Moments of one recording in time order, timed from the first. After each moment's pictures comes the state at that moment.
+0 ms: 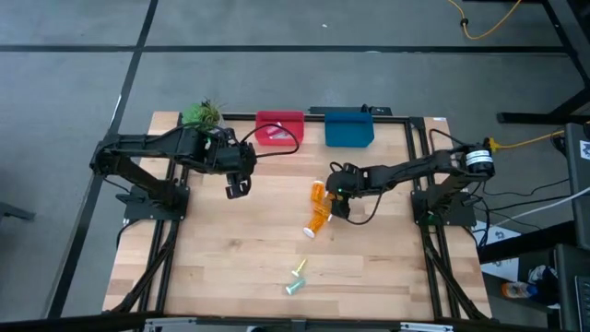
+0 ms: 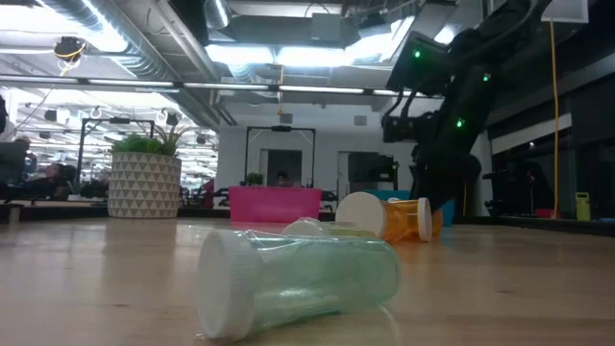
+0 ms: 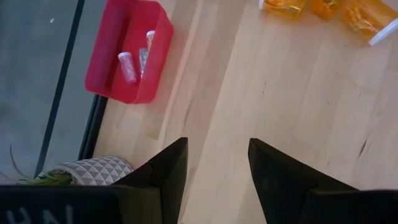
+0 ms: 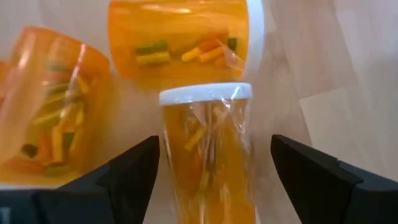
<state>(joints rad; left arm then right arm) -0.05 1.39 1.56 -1.38 -0.41 -0.25 -0.04 1.62 0.78 -0.27 0.20 0.15</state>
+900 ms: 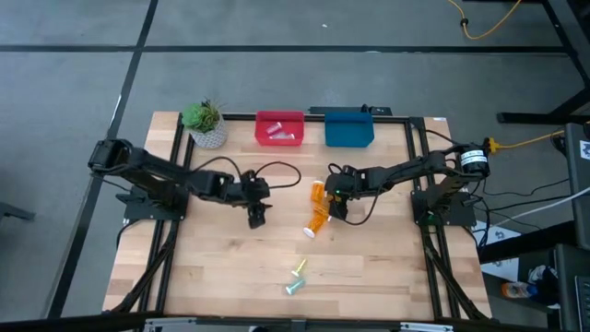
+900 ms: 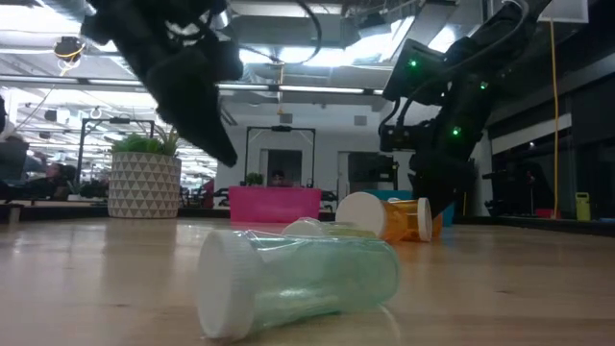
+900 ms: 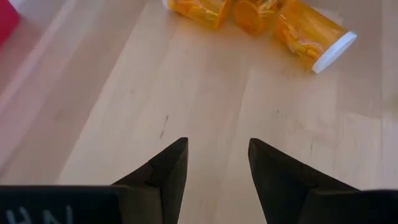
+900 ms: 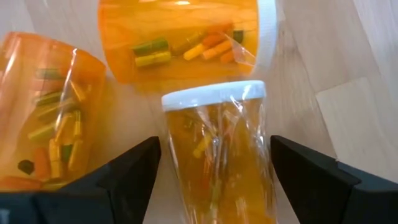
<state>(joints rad) -0.11 1.38 0.71 -0.18 -0.24 -0.35 -0.04 1.67 0.78 -0.25 0.19 0.23</state>
